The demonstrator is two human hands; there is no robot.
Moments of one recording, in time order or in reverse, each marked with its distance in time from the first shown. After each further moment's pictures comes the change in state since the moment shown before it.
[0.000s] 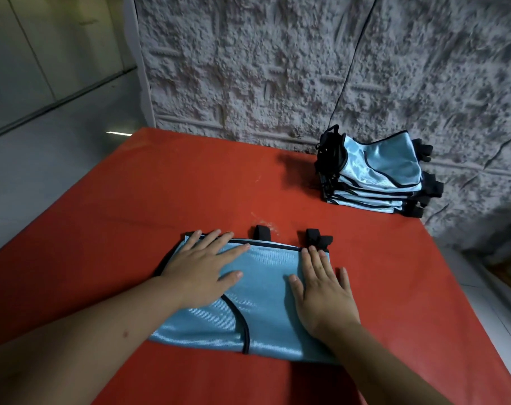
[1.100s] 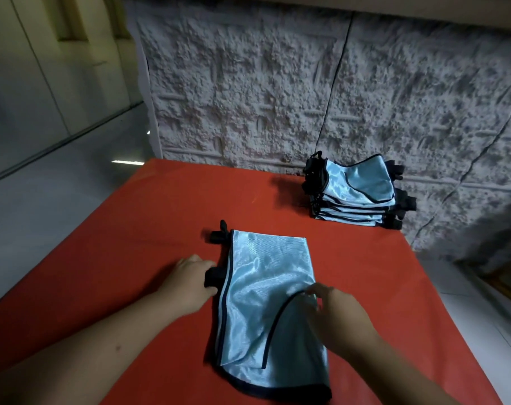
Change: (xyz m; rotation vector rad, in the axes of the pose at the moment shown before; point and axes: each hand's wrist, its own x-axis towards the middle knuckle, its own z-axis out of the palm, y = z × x) left_hand -0.028 0.000 -0.018 -0.285 0.106 -0.288; right_hand -0.062 0.013 -0.064 0.184 0.098 -0.073
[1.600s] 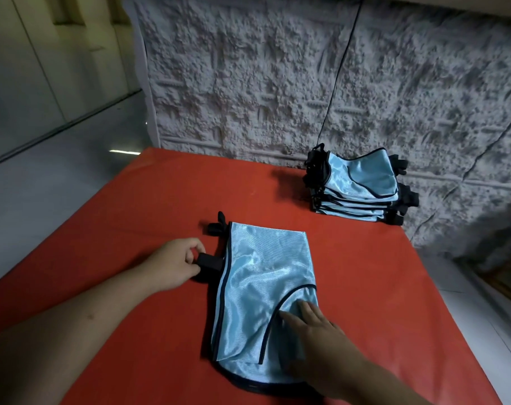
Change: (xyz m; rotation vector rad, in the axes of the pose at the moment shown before) left_hand 0.013 -0.029 -0.024 -0.395 -0.029 0.036; right_hand -0.025 -0.008 0.027 -0.220 -0.455 -0.188
